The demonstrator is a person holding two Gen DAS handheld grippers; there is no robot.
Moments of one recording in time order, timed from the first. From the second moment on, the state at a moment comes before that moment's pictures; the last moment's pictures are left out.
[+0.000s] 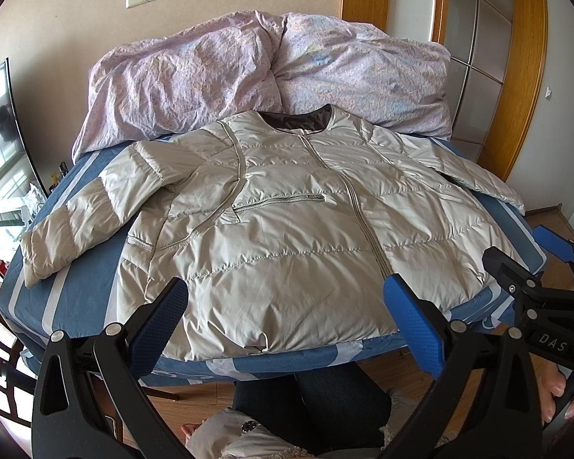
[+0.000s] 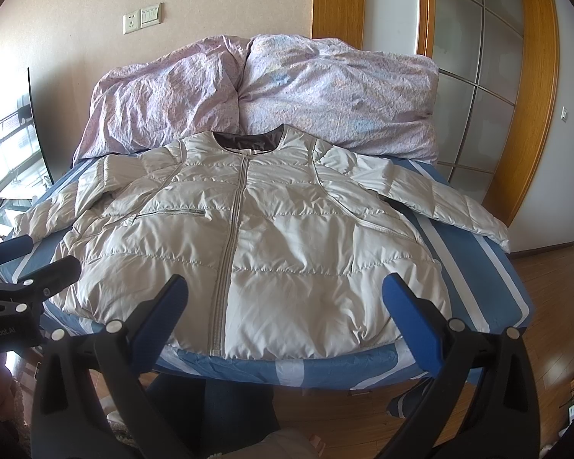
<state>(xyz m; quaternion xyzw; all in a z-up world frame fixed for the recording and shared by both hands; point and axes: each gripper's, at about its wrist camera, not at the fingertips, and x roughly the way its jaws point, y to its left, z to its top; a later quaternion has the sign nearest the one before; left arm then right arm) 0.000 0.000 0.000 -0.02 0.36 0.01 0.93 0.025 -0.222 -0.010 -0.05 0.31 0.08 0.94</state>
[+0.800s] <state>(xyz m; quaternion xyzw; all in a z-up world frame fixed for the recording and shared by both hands) 0.000 0.000 0.000 -0.02 0.36 0.01 0.93 0.027 -0.225 -0.012 -0.05 0.31 0.08 0.95</state>
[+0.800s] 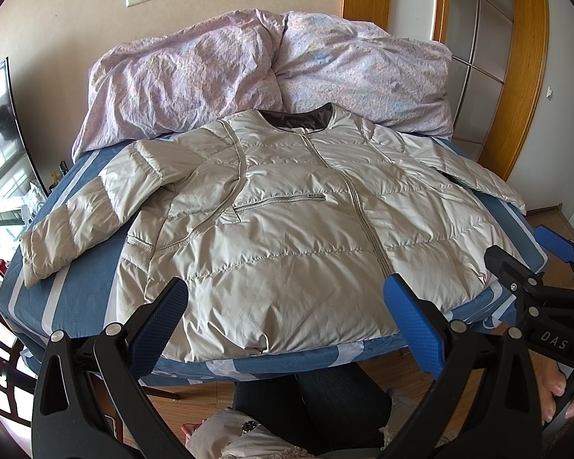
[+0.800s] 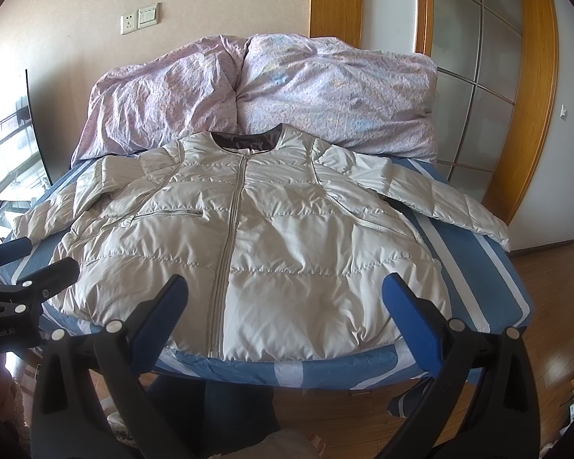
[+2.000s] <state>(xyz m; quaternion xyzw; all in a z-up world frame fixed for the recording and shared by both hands) 0.212 0.057 -0.009 -0.06 0.42 -0.07 0.90 0.270 -0.560 -0.115 0.54 0.34 -0.15 0.76</state>
